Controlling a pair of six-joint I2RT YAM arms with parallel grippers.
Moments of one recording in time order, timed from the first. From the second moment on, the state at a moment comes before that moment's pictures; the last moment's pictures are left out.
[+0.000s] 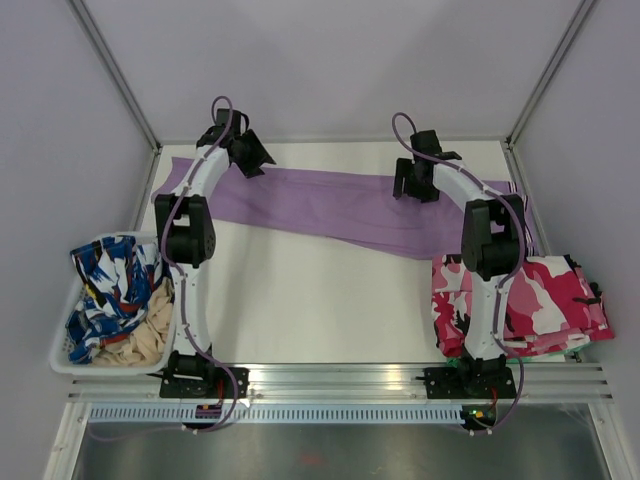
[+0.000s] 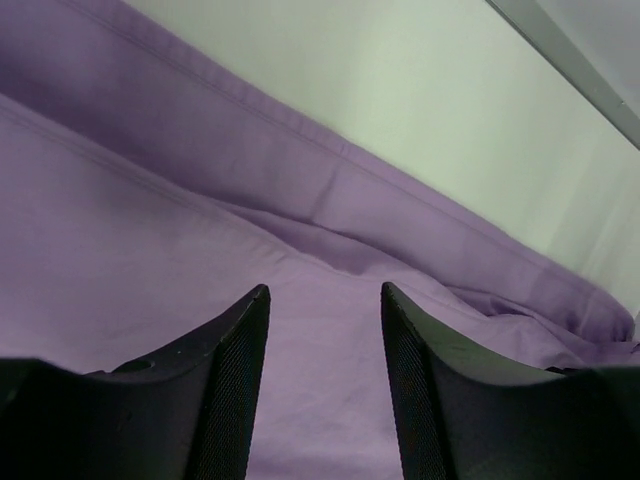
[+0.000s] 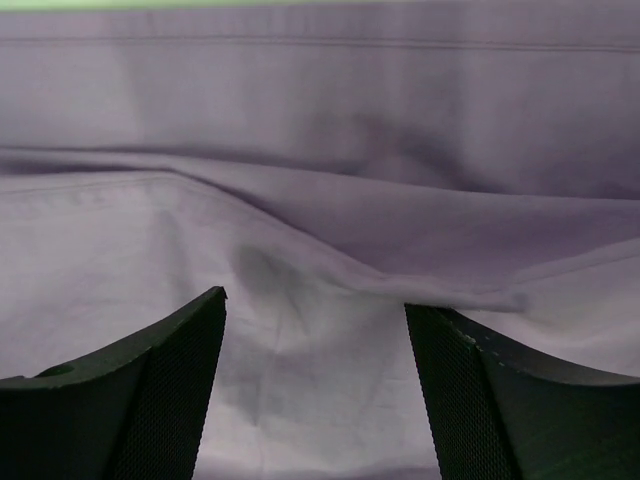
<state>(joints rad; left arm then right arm) -0.08 2.34 2.10 -0.63 0.21 -0.69 0.17 2.15 1.72 -0.60 0.07 0.29</state>
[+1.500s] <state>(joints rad) -0.15 2.51 2.14 -0.44 0.06 -0.92 0.19 2.27 1.83 -0.35 -0.30 0.41</state>
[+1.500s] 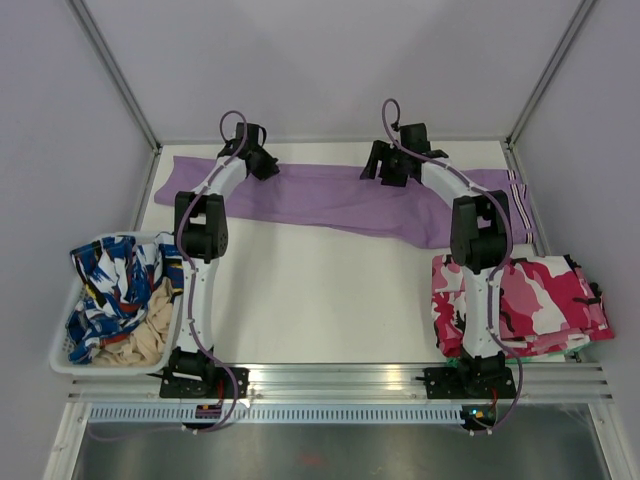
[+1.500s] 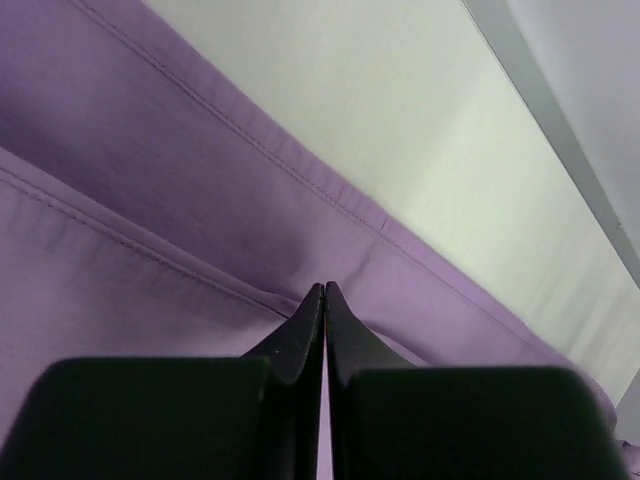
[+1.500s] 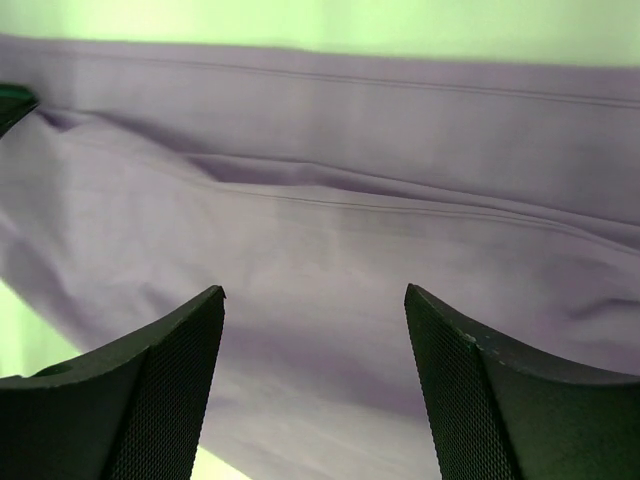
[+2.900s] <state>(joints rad) -0.09 2.31 2.06 -0.38 0.17 -0.32 0.22 2.49 2.08 -0.37 -0.52 -0.23</state>
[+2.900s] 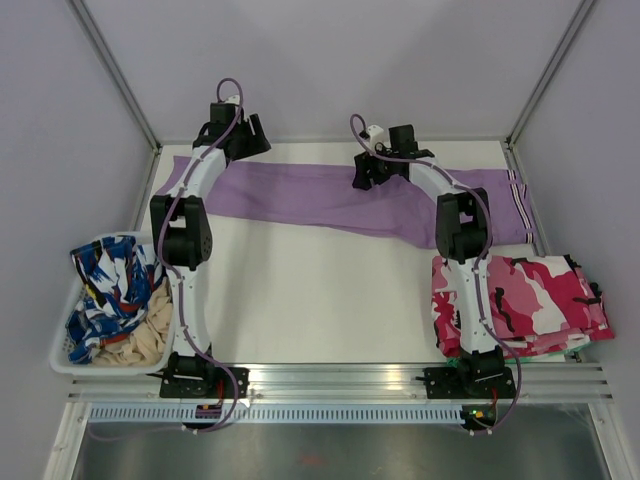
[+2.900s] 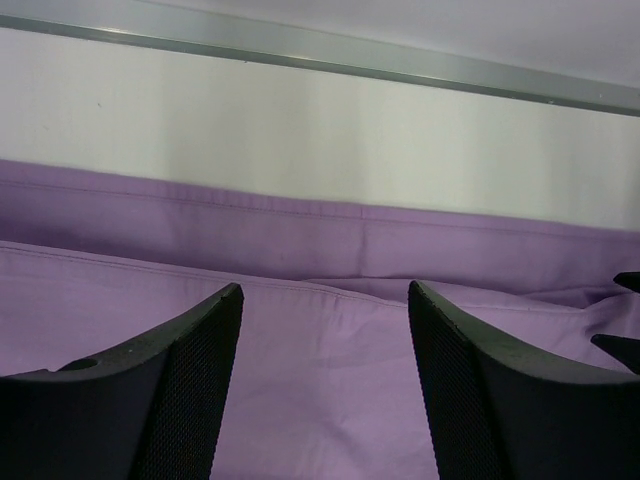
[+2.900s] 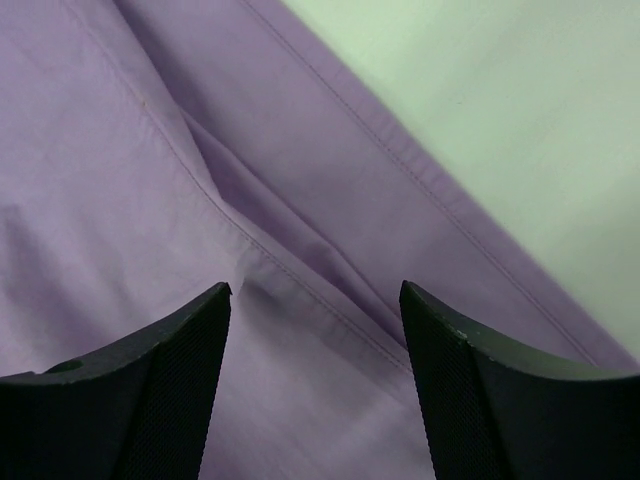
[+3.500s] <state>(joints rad) -0.05 2.31 2.06 -0.39 0.17 -0.32 0.27 2.50 2.11 -0.42 -0.37 -0.33</state>
